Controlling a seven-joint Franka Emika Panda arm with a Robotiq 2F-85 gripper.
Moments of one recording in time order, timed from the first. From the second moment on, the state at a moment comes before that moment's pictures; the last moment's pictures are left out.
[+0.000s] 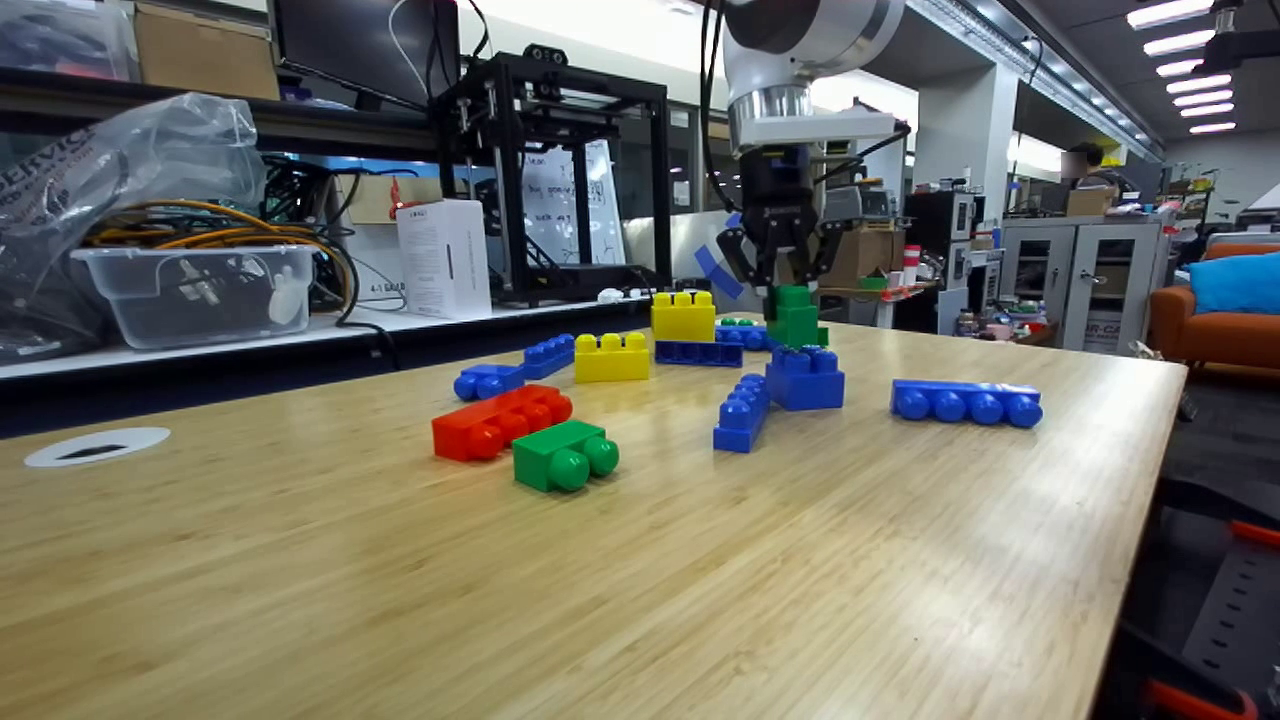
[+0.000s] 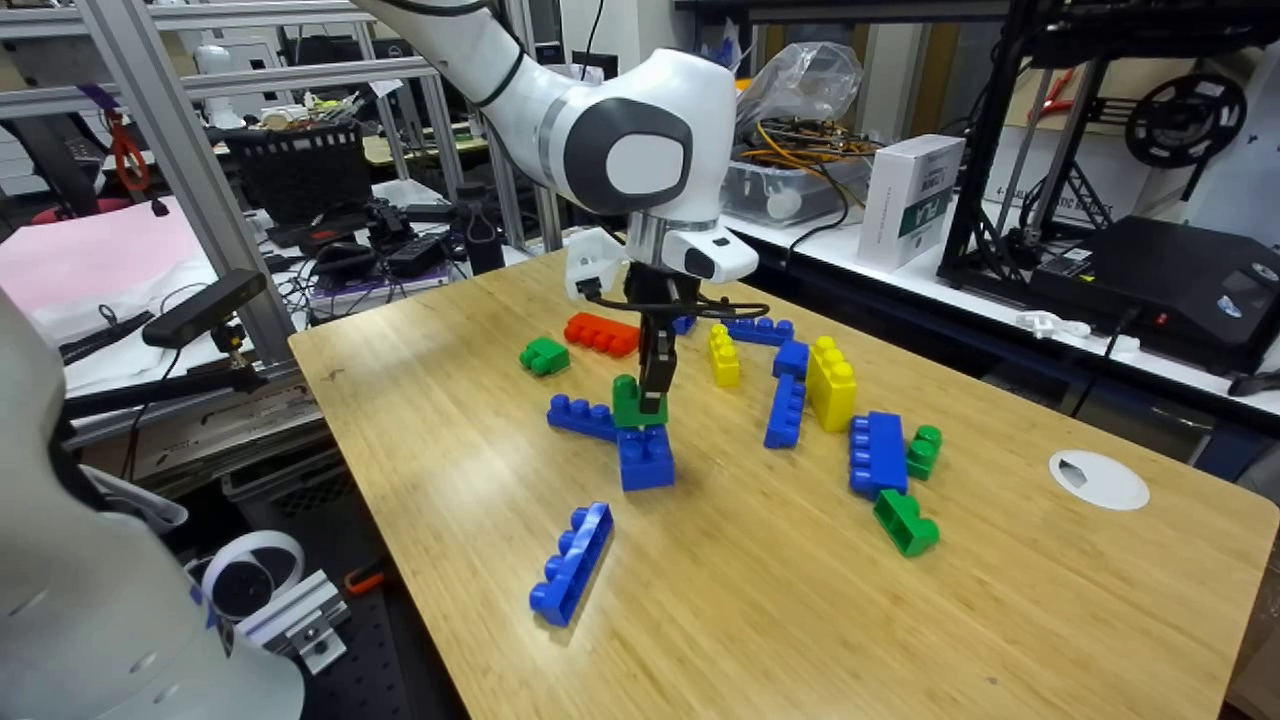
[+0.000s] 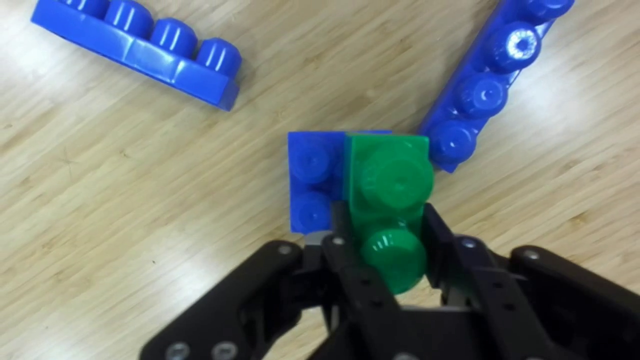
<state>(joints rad) 0.05 0.12 0.01 -2.29 0.05 2.26 0.49</state>
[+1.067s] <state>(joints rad) 0.06 0.13 0.02 -2.32 -0.02 2.26 0.35</state>
